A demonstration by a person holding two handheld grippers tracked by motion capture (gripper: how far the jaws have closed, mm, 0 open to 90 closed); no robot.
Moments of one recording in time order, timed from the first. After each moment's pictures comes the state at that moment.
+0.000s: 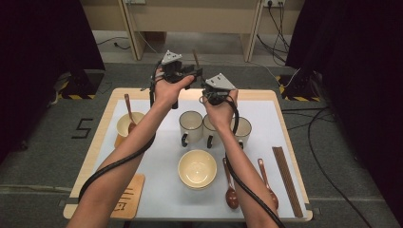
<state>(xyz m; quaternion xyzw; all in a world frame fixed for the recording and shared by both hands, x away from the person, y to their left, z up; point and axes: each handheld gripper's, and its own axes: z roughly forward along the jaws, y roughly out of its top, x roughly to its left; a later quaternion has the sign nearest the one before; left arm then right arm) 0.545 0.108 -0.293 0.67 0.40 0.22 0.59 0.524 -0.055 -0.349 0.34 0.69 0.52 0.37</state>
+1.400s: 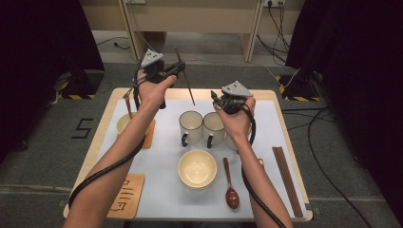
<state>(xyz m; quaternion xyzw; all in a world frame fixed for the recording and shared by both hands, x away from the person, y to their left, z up) 0.518 0.153 -0.281 0.63 0.40 0.26 0.61 0.493 -0.101 -0.349 0.38 0.71 0.49 0.35</state>
